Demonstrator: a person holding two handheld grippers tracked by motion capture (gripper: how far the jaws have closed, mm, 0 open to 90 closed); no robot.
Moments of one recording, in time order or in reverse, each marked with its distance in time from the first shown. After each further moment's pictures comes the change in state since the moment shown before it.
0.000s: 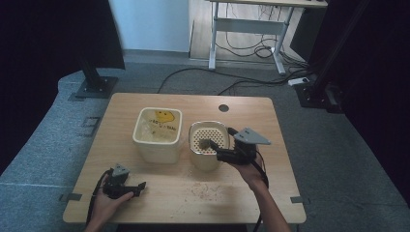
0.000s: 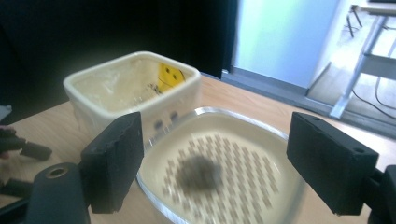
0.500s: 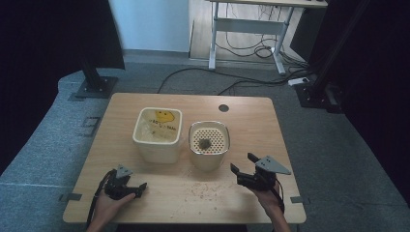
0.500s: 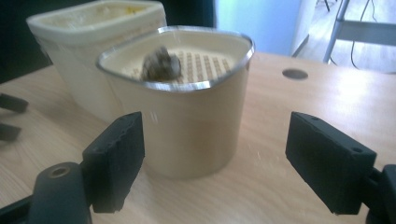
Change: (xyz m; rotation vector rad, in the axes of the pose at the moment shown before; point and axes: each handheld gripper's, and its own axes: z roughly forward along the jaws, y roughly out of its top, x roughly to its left) left arm -0.006 0.000 0.002 0.012 0.041 0.042; right arm -0.021 -0.087 -0.045 0.046 -0.073 0.076
